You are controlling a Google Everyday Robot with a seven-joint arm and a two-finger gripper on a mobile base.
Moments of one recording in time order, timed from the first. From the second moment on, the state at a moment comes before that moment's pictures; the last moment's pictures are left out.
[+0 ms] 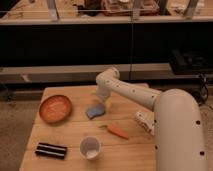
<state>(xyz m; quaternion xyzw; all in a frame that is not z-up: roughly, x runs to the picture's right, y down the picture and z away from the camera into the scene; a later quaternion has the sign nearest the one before) -0.031 0.073 0.932 -0.21 -0.20 -0.35 0.89</state>
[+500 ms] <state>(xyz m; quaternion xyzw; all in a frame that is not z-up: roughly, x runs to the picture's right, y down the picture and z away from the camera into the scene) -0.031 0.080 0.940 -0.20 -0.20 -0.36 0.89</state>
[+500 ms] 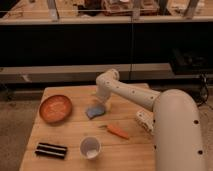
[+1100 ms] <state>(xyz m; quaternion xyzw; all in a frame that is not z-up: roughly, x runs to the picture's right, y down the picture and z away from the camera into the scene) -0.046 0.057 0.909 -0.32 -0.22 -0.32 0.86</state>
